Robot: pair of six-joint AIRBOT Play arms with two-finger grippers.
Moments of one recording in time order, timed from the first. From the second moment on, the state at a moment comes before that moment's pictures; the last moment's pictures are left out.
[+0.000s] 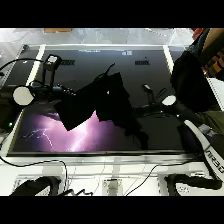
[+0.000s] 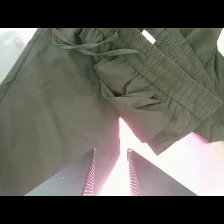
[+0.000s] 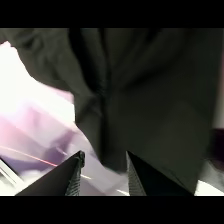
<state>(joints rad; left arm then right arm) -0.24 -1.05 1.18 1.31 -0.96 -1.26 0.19 -1.44 0.98 -0.71 0.90 1.01</state>
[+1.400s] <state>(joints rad) -0.24 -1.06 1.18 1.31 -0.96 -1.26 0.23 -1.73 1.28 -0.74 1.09 1.16</state>
